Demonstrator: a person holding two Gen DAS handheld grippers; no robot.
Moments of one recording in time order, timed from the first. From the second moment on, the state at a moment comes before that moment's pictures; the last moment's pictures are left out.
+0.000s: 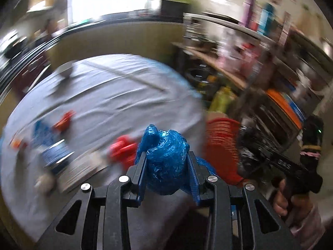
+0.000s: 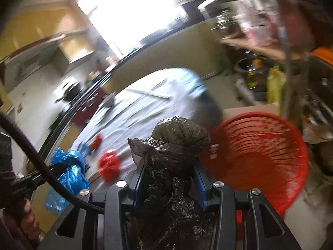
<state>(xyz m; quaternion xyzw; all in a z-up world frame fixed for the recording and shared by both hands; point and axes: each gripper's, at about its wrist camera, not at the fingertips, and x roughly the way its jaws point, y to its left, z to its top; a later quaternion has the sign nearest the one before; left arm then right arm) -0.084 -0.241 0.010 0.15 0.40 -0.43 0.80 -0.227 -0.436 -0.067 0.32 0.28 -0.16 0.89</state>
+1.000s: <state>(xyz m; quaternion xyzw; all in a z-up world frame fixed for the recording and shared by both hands) -0.093 -0.302 -0.018 0.27 0.33 -0.37 0.83 -0.232 -0.480 -0.077 0.32 0.28 -0.23 0.88</state>
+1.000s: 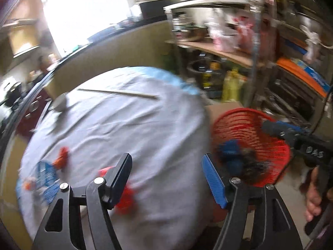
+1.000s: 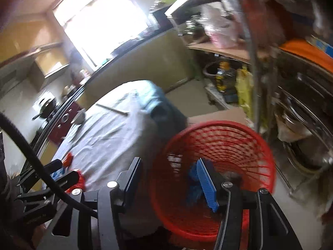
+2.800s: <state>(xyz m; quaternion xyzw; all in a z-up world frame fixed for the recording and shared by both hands) 0.036 -0.049 -0.049 0.12 0.41 -0.14 0.89 -0.026 -0.255 -0.043 0.16 0.38 -0.01 0.91</state>
